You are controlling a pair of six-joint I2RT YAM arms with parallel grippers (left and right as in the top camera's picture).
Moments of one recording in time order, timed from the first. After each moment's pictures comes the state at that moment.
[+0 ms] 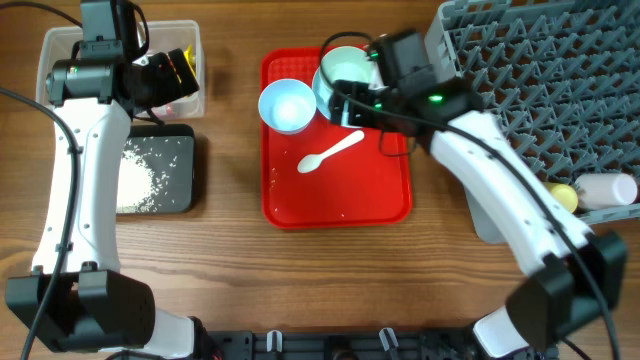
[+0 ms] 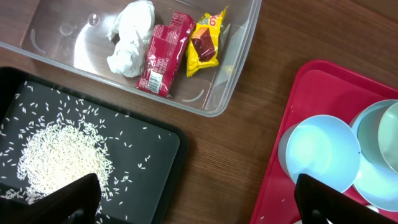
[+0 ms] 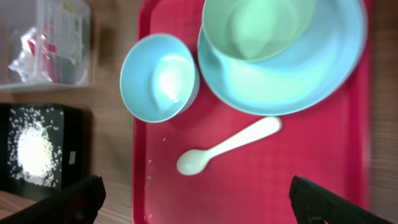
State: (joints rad) left arm 0.06 1.67 1.64 -1.01 -0.05 -0.33; right arm 0.47 1.72 1.51 -0.75 -0.12 0.53
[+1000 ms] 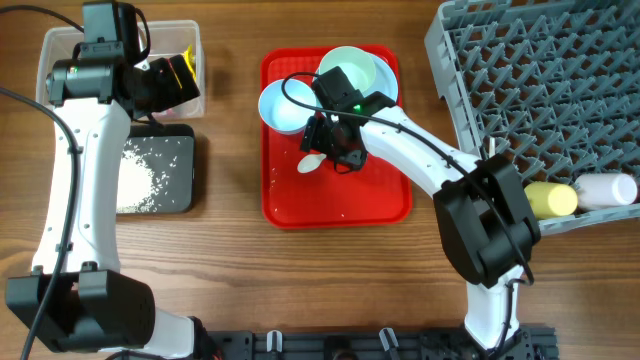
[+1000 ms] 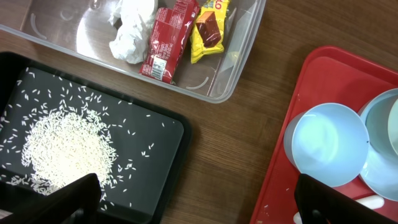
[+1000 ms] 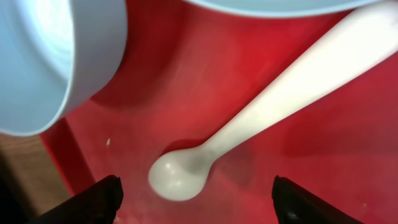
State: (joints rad) left arm 0.06 1.67 1.64 -1.06 -0.05 -0.33; right arm 0.57 2.07 1.51 -0.70 -0.15 0.85
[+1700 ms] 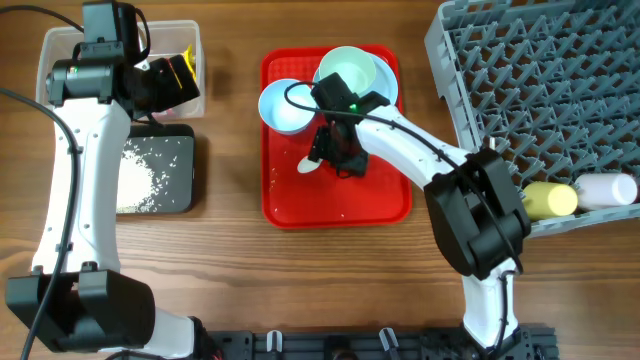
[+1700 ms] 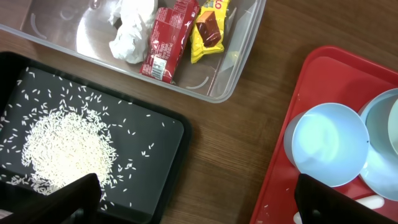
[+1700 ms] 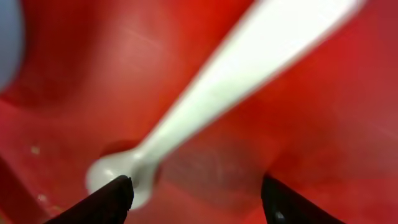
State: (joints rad) left arm 0.06 1.67 1.64 -1.06 -0.05 -0.33; right arm 0.57 2.13 1.54 -0.83 -0.11 0.86
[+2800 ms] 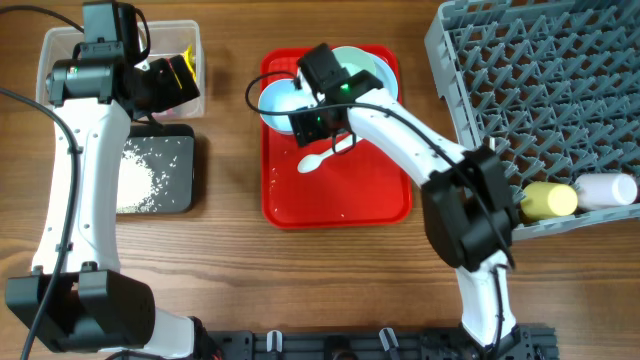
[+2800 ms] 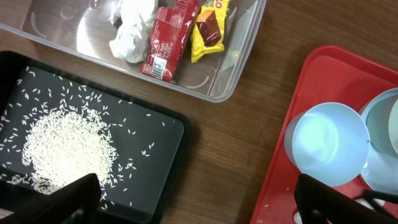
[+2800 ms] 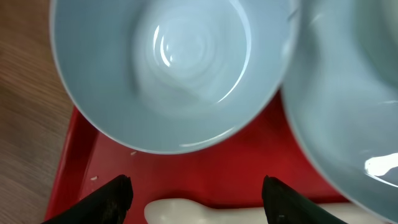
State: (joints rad) left arm 0.06 1.67 1.64 -1.06 -0.05 -0.33; right arm 0.58 2.20 1.74 -0.76 -0.14 0.20
